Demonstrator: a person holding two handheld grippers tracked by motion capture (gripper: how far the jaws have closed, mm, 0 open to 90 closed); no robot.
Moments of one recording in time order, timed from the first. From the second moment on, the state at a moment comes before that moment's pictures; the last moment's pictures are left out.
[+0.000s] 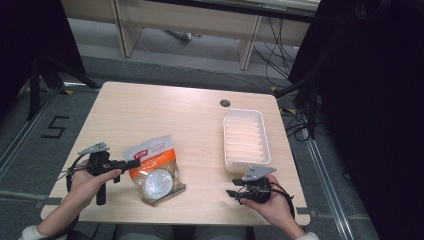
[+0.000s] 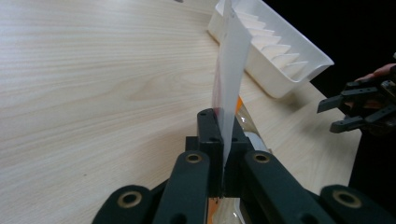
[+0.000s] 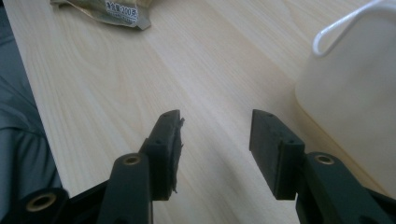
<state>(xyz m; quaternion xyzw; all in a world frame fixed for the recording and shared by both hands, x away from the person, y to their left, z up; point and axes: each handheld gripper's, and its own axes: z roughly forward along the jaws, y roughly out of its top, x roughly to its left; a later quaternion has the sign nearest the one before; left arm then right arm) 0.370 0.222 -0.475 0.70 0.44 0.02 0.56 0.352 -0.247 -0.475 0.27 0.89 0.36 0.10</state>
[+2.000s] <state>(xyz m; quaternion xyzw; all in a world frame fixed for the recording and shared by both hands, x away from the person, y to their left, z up) 0.336 0.168 -0.439 0.75 0.28 0.02 0.60 0.424 -0.102 -0.365 -0.03 0.97 0.23 0.07</state>
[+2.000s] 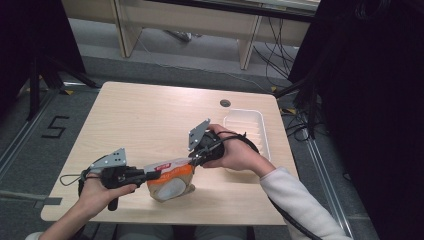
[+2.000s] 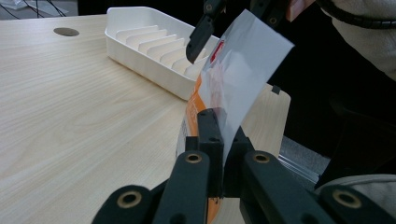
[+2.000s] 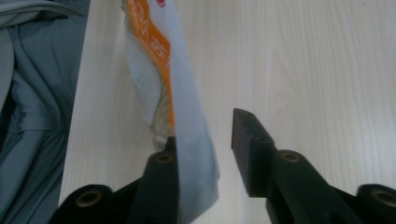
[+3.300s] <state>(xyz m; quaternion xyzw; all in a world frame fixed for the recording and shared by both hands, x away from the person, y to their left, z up) 0.318 0.193 -0.462 0.76 0.32 0.12 0.56 0.428 -0.111 -0.331 0.04 0.98 0.19 0.02</state>
